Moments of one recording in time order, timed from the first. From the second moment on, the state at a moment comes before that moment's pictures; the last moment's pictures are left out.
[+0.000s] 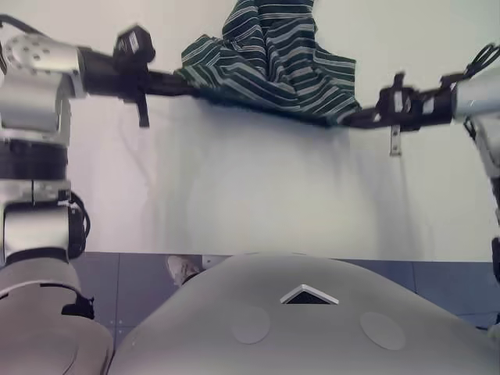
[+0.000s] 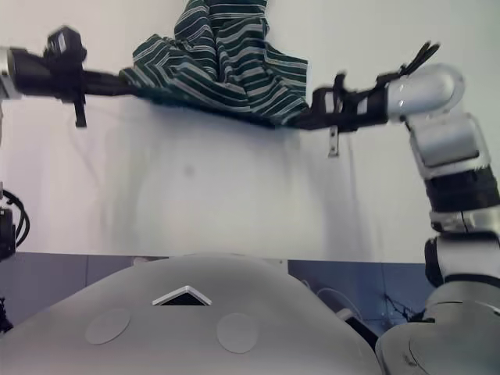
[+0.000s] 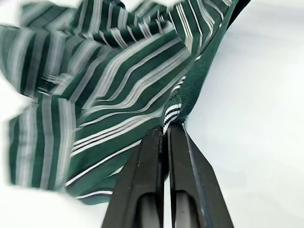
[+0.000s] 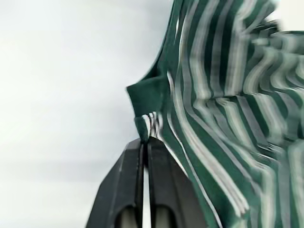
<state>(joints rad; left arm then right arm) -0.35 0.82 -0.13 0.05 -0.24 0.41 -1.41 -0.20 -0.93 0.30 -0.17 0.20 0.16 1.31</state>
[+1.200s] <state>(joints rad) -0.19 0.91 -0.09 -0.22 -0.31 0.52 -1.13 -0.22 -0.93 0.20 -0.22 0.19 0.39 1.06</state>
